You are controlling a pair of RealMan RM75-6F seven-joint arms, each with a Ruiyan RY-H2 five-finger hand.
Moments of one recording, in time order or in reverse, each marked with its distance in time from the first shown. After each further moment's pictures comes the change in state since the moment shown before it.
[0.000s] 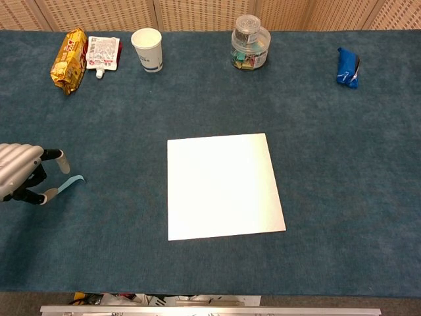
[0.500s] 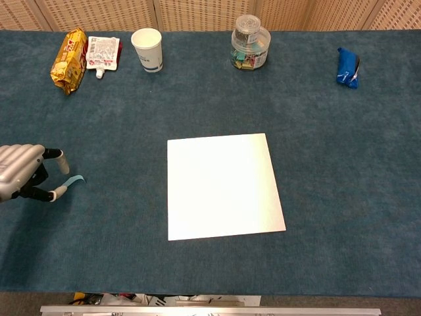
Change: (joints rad) left arm -0.009 -0.065 -0.029 0.008 -0.117 0.033 0.058; right arm -0.003 -0.006 -0.007 0.022 0.001 -0.012 0.025
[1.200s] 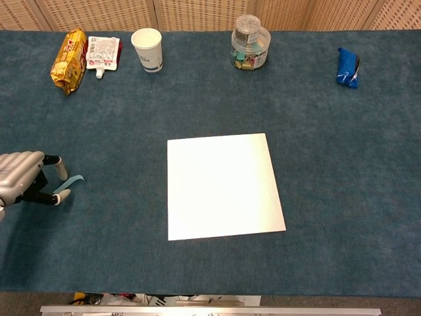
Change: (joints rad) left arm -0.009 -0.046 0.005 0.020 -0.105 0.022 0.028; right arm -0.006 0.000 -0.004 0.021 0.002 -0.008 0.025
